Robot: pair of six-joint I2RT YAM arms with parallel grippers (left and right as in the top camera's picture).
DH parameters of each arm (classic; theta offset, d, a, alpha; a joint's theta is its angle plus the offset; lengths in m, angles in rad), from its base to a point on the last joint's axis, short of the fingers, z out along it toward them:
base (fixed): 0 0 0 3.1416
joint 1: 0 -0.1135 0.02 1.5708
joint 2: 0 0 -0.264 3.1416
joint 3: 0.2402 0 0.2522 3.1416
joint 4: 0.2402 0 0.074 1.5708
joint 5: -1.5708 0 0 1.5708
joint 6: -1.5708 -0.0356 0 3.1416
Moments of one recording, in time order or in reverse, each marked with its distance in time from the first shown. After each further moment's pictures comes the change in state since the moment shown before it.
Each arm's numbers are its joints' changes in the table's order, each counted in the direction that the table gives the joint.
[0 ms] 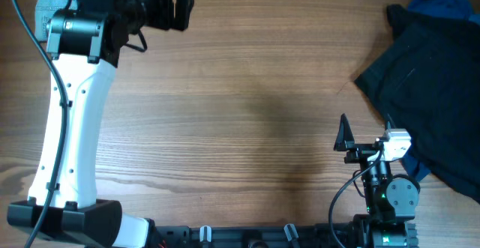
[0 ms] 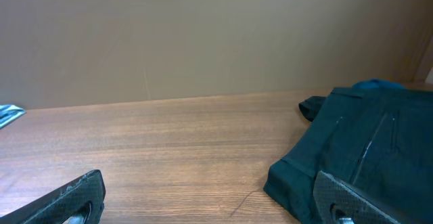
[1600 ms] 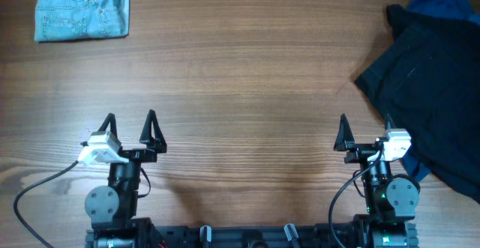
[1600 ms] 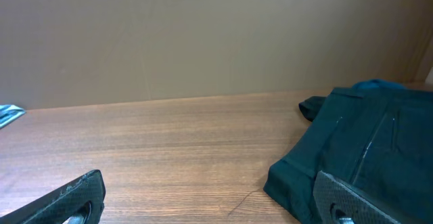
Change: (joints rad) left arm -0.198 -1.549 -1.780 -0.923 0.133 0.409; right arm 0.000 0.000 0.000 0.000 0.000 0.000
